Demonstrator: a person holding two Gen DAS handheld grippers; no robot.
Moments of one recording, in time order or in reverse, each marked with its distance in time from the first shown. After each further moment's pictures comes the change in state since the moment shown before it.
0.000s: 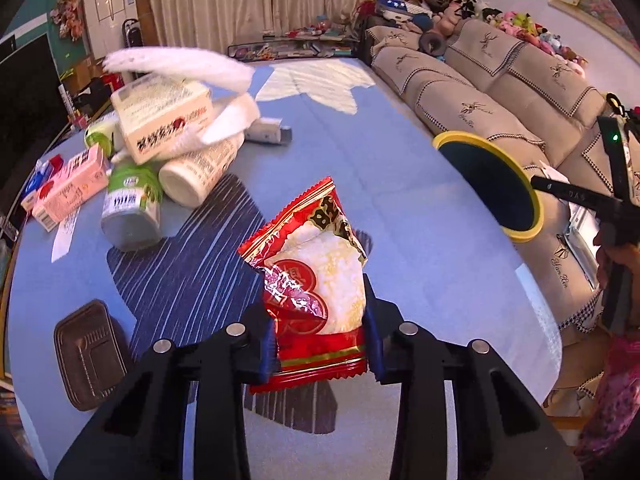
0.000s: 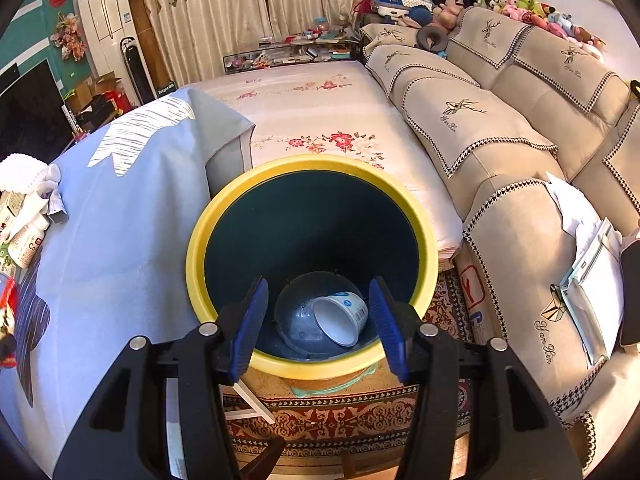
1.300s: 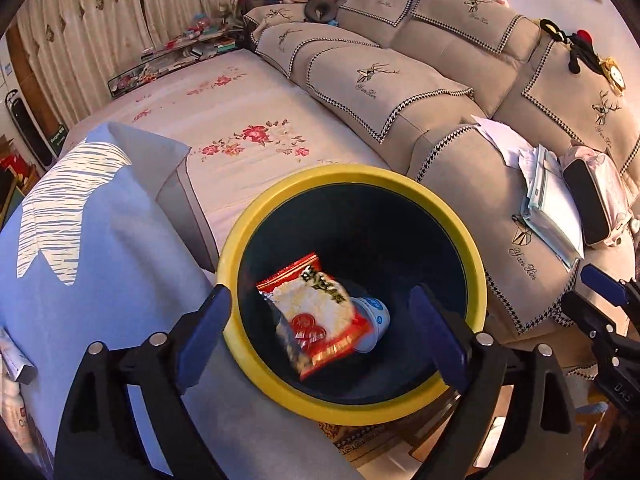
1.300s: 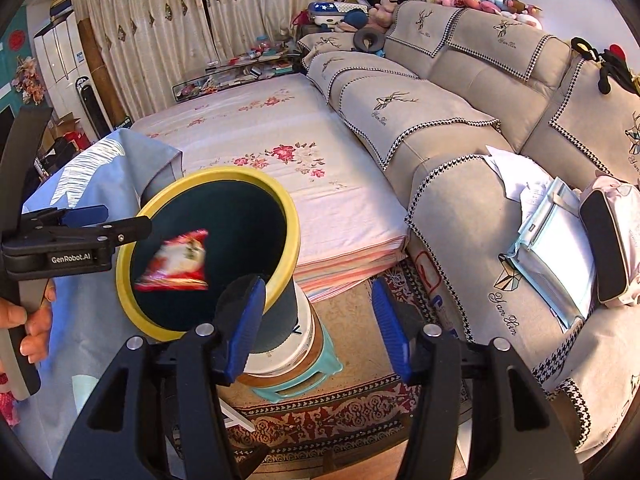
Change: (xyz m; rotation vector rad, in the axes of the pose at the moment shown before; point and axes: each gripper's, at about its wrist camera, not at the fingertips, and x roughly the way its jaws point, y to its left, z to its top) left arm 0.154 -0.224 0.161 0.294 0.083 -0.197; right arm -0.041 -0.095 -0.028 0.145 -0.059 -0.111
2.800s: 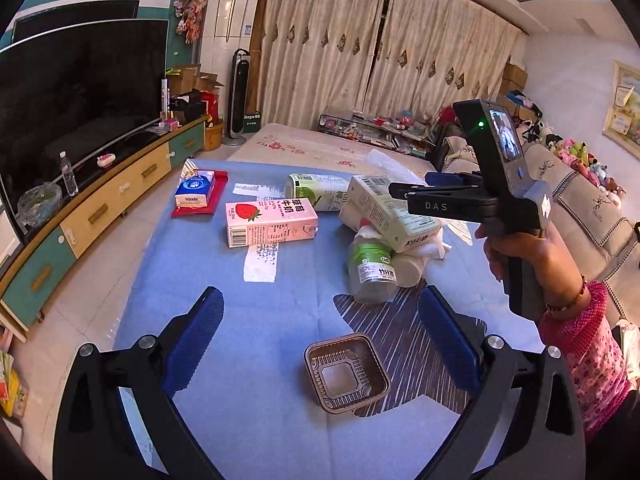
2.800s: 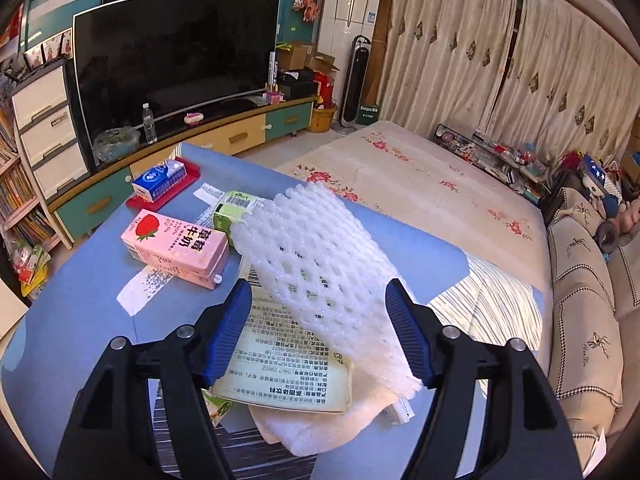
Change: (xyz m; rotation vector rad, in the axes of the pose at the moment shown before) left arm -0.343 0.282 -0.320 -0.583 -0.396 0.352; right arm -0.031 0.530 0.035 -0.804 -0.116 0.506
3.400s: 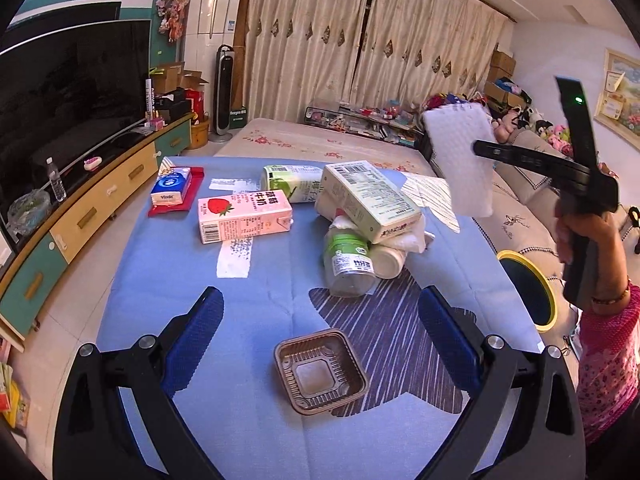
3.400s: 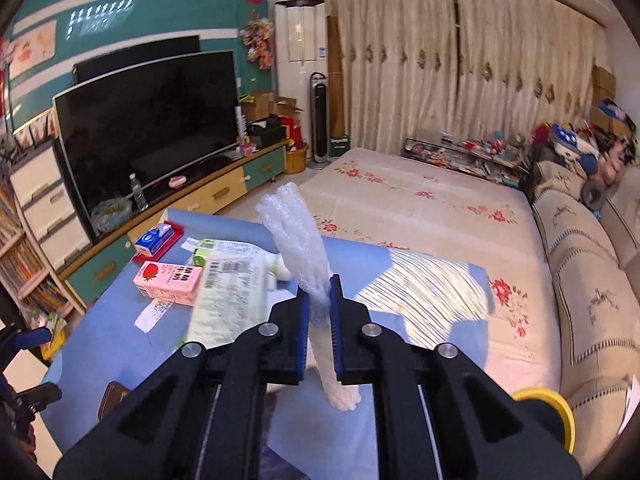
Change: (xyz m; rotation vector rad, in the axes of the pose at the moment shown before) left arm 0.011 -0.031 -0.005 0.049 0.028 -0.033; right arm -0.112 -0.092 -0.044 0.227 -0.161 -0.005
